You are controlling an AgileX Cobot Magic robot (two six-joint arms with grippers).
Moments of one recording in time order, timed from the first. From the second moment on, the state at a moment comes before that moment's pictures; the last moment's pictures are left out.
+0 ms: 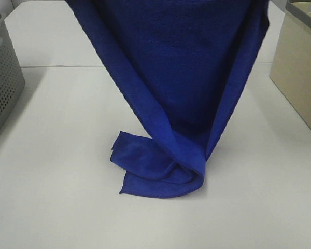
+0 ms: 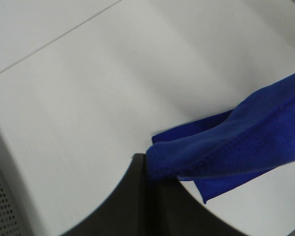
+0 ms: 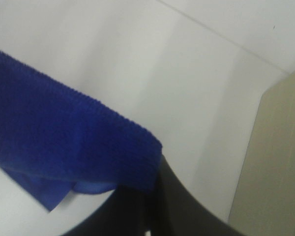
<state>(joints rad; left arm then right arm) -0.54 1.66 -1.86 0.02 1.22 0.00 0.56 1.39 -1.52 -0.24 1.09 0.02</state>
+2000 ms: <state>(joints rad) -0.31 1.68 -2.15 -0.13 1.22 0.18 0.44 1.56 -1.94 0.00 1.21 -0.11</state>
